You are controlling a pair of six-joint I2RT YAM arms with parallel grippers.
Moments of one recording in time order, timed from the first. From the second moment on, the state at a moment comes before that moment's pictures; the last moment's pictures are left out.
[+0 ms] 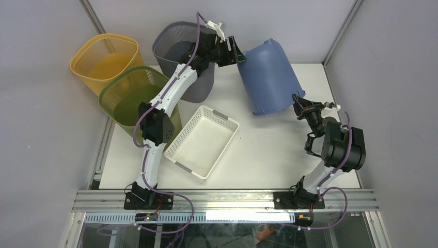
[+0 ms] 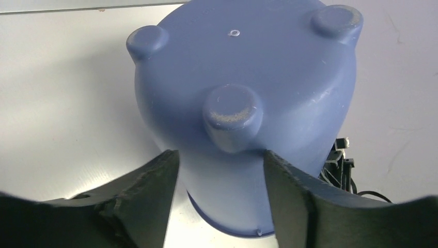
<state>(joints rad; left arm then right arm) -0.51 2.26 2.38 -0.48 0.34 -0.63 -0.31 1.70 0.38 1.49 -0.64 1.81</state>
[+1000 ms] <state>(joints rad) -0.51 2.17 2.26 -0.35 0.26 -0.75 -0.31 1.73 0.39 1.49 -0.71 1.78</state>
